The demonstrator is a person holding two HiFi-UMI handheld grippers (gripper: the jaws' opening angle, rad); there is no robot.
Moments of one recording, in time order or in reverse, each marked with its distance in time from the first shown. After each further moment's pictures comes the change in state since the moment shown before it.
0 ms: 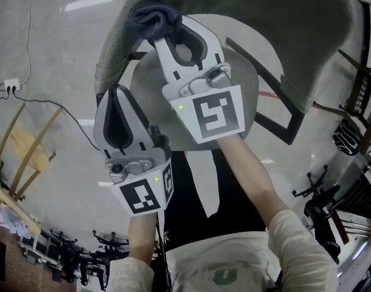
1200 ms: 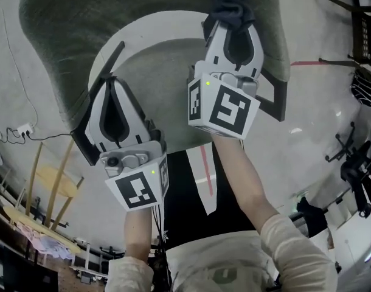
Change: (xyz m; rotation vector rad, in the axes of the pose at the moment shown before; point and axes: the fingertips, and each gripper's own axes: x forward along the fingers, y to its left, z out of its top) left arm 0.038 -0.117 -0.010 0.101 0.036 -0.353; right arm -0.179 -0.202 -0.004 0.011 -0.026 -0.962
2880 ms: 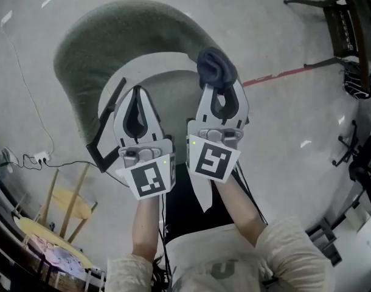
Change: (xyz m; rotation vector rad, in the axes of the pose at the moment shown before) left arm 0.027 -0.083 0.059 0.004 -0.007 -0.150; right arm -0.071 -0.040 0.090 -0.061 -0.061 -0.020
